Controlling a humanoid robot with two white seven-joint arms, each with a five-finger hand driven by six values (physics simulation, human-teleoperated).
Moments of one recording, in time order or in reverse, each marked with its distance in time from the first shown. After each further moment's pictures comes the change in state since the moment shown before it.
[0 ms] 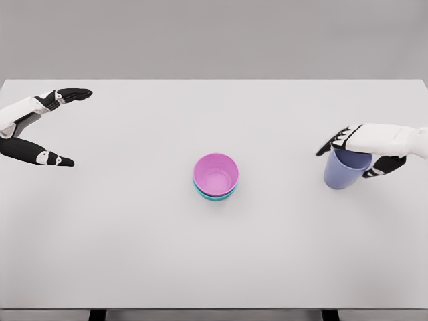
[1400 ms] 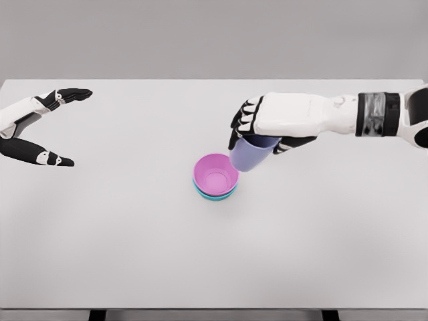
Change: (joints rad) left arm 0.000 0.000 0.000 0.001 -0.002 0.000 0.000; right arm -0.189 0.275 0.038 -0.207 0.001 -0.016 0.001
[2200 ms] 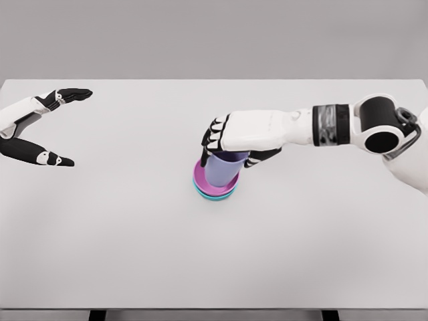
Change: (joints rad) left arm 0.000 0.000 0.000 -0.001 0.000 0.000 0.000; right arm -0.037 0.126 0.113 0.075 0.051 0.014 -0.001
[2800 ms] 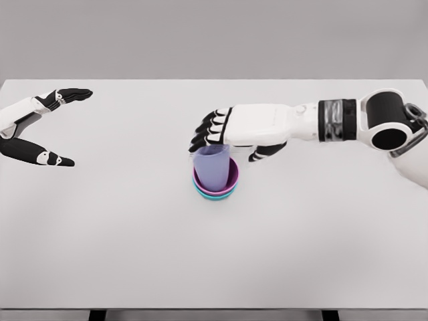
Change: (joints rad) left arm 0.000 0.000 0.000 0.000 0.000 0.000 0.000; right arm 0.003 -0.014 -0.055 -0.020 0.013 -0.015 0.000
